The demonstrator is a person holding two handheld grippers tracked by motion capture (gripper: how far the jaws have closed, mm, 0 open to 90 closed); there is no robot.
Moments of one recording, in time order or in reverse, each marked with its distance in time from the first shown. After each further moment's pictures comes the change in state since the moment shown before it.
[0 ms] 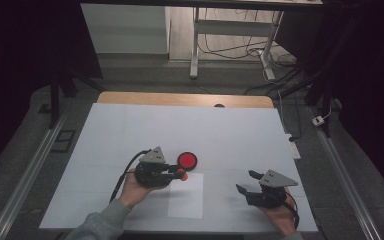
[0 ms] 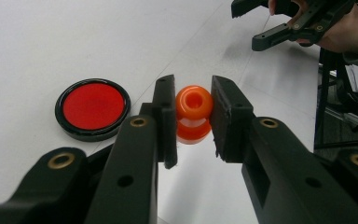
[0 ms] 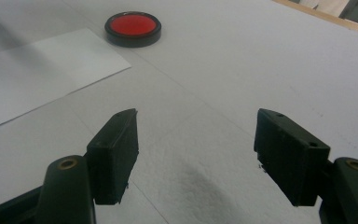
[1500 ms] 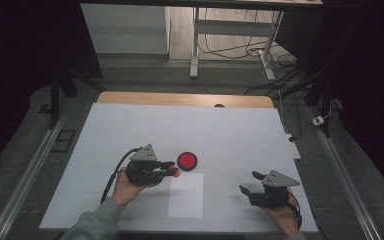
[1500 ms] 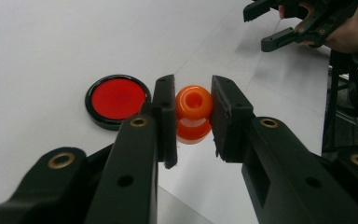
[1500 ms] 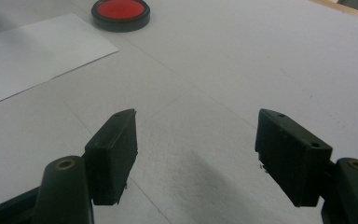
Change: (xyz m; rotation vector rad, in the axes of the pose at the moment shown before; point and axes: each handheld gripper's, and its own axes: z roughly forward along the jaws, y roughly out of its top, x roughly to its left) left arm 0.006 -0.003 -0.018 -0.007 0.038 -0.001; right arm -0.009 -0.009 -0.001 0.033 -0.015 0.013
